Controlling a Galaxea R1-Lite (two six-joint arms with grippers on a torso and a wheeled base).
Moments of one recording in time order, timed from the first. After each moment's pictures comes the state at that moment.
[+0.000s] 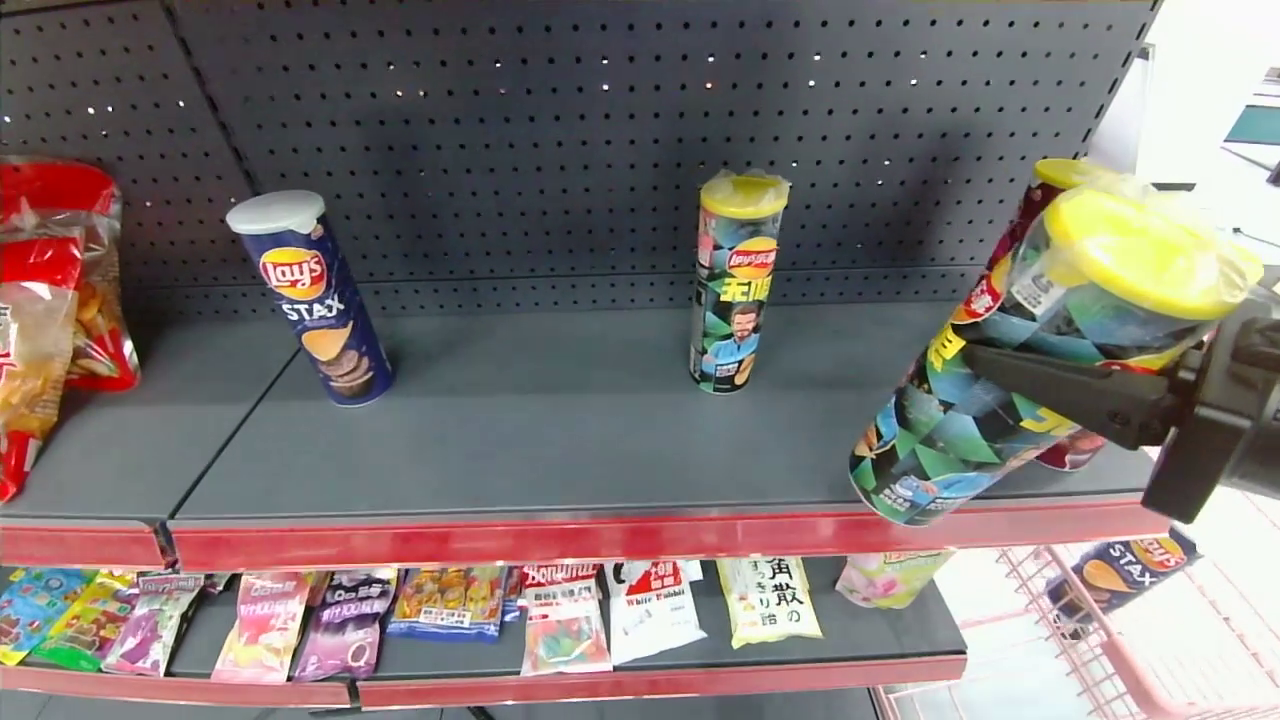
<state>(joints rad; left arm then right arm) 0.01 0.00 0.00 0.01 0.02 -0.01 0.55 1.15 -0.73 -0.34 0.13 -0.14</state>
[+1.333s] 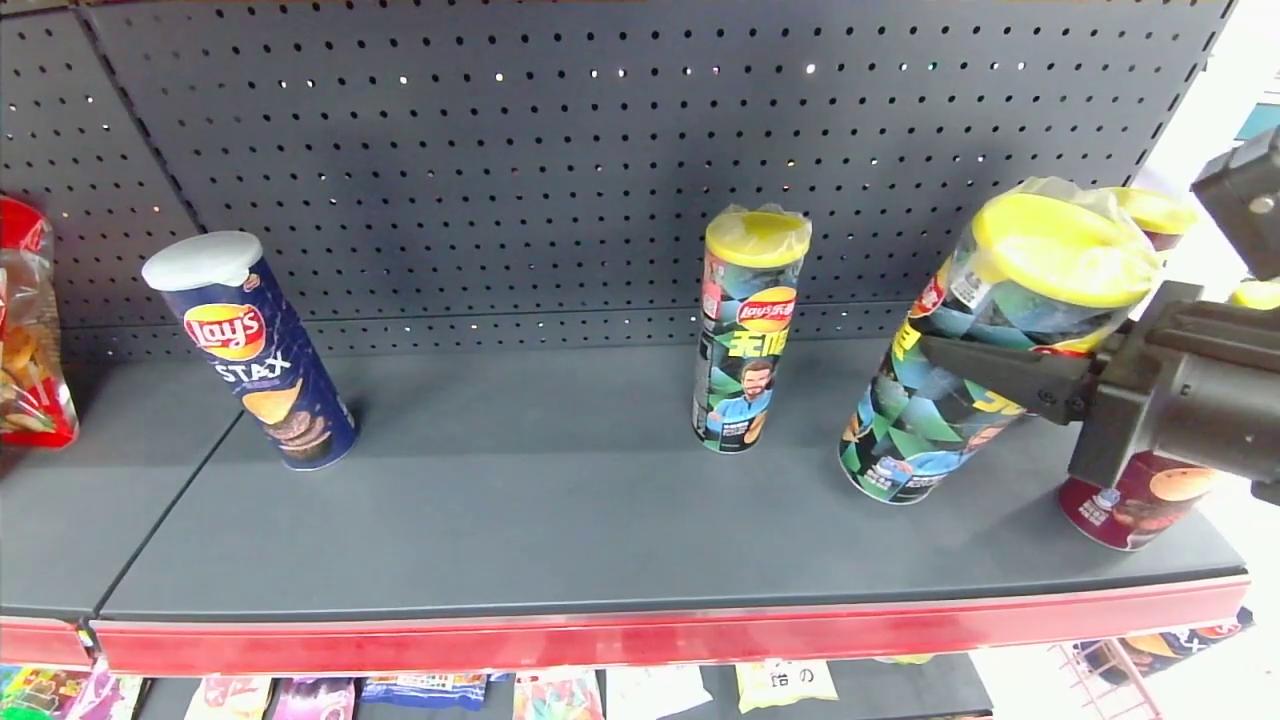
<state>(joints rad) 0.00 0.02 0.00 0.01 0.02 0.00 0.54 1.25 -0.78 -0.34 0.09 -0.20</state>
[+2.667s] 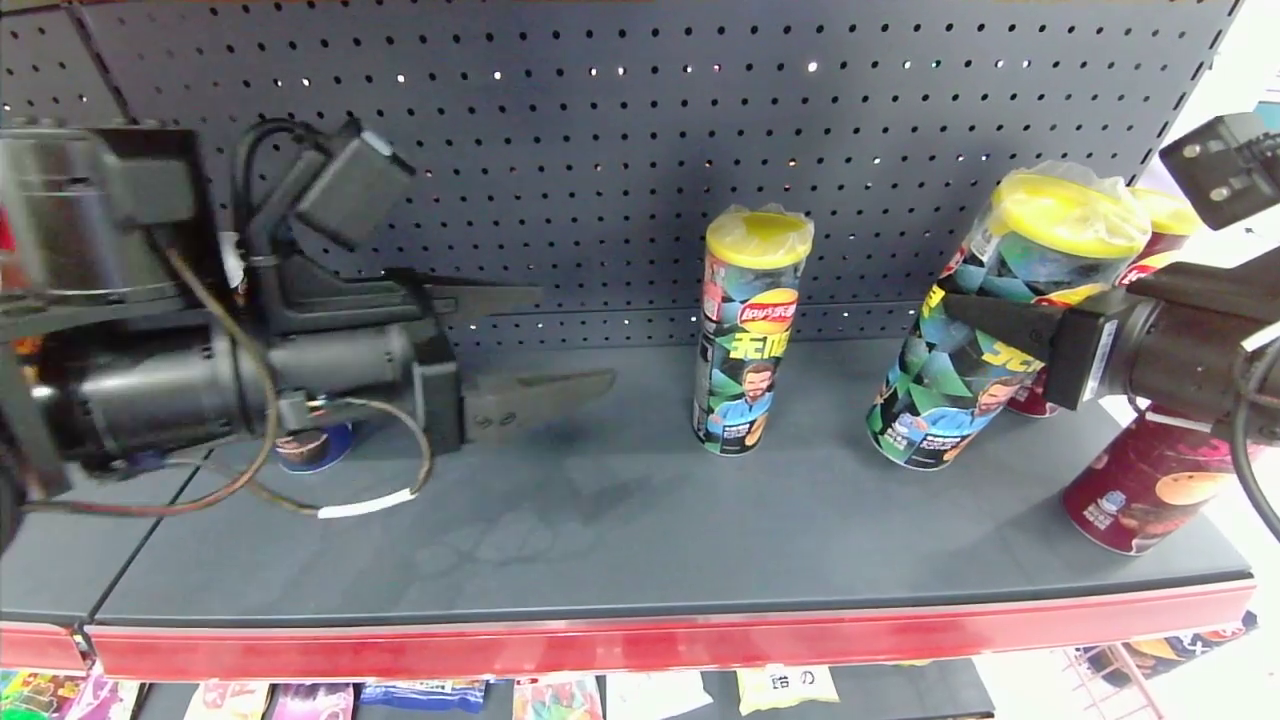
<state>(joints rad) -0.49 1.53 -0.93 -0.44 -0.56 0.14 0.43 1.31 -0.83 -0.34 -0.01 -0.07</state>
